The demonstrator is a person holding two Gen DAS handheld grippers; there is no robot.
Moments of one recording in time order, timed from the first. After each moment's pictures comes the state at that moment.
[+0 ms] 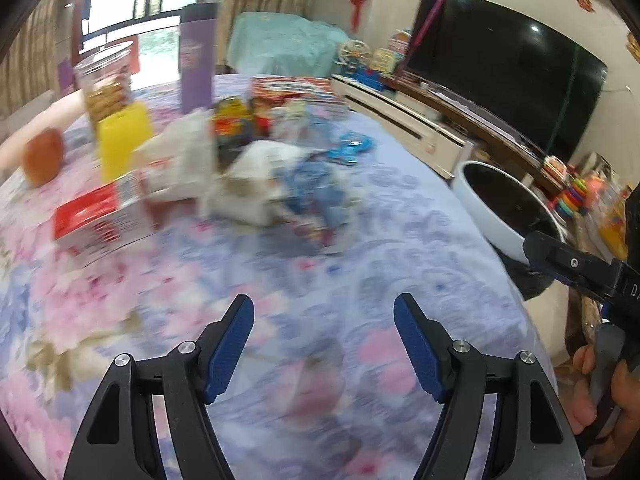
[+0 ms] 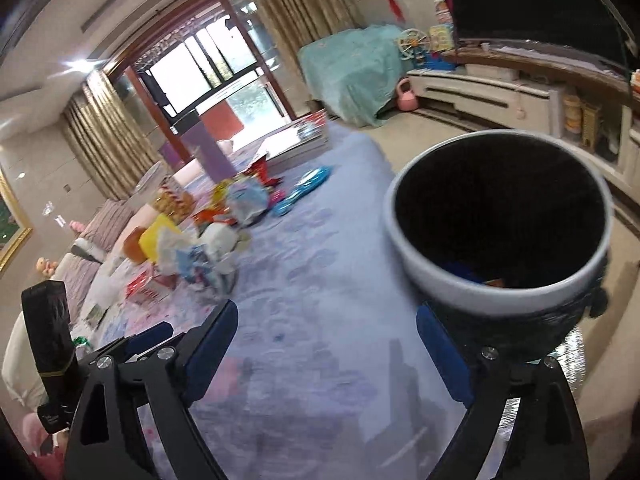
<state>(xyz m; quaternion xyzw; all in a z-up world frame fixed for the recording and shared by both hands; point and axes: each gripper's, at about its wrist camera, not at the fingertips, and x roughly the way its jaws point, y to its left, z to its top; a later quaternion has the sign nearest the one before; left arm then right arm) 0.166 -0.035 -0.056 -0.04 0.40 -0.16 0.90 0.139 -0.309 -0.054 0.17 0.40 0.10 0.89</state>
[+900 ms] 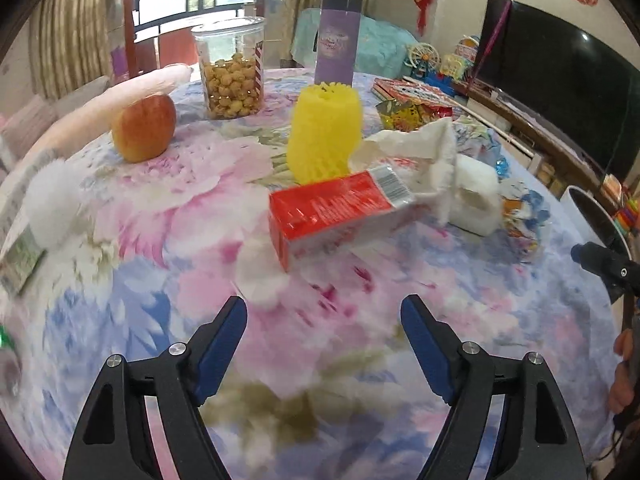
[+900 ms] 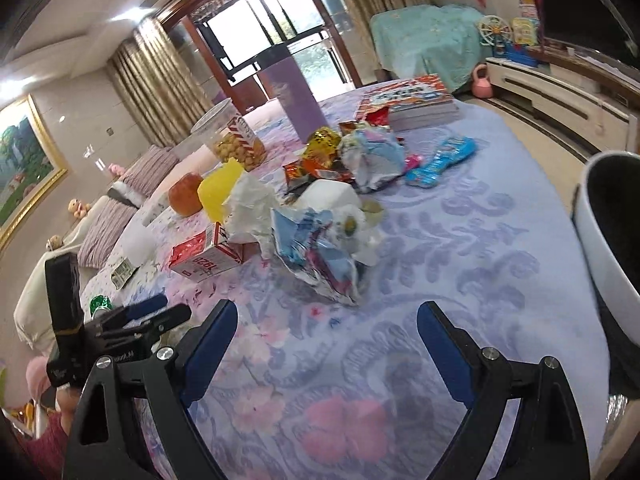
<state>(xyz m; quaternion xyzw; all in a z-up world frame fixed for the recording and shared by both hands) 0.191 0.070 -0.047 -0.02 0.42 -0.07 0.90 0.185 -0.190 -0.070 0.12 0.43 0.20 0.87</state>
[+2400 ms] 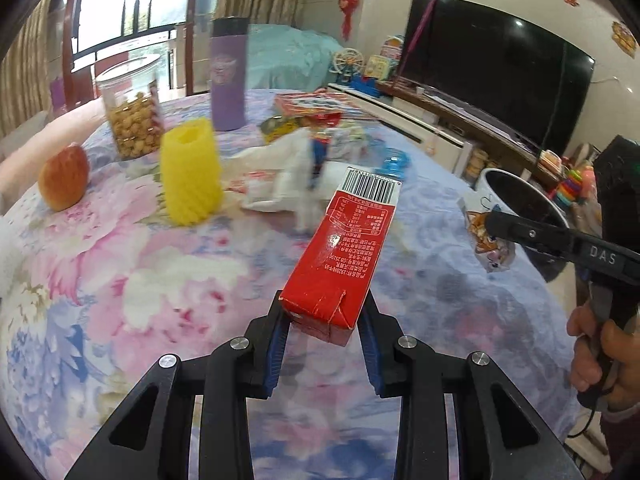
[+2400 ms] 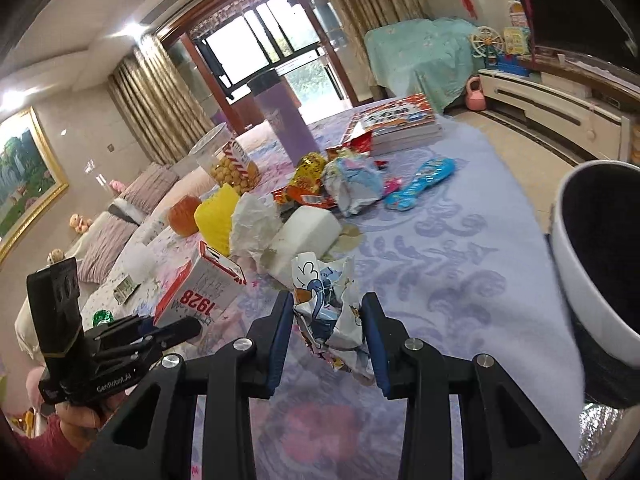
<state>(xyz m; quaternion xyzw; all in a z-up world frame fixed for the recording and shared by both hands) 0.190 0.014 -0.038 -0.01 0.38 -0.19 0.90 0.171 -0.233 -0.055 0.14 0.40 0.18 0.89</state>
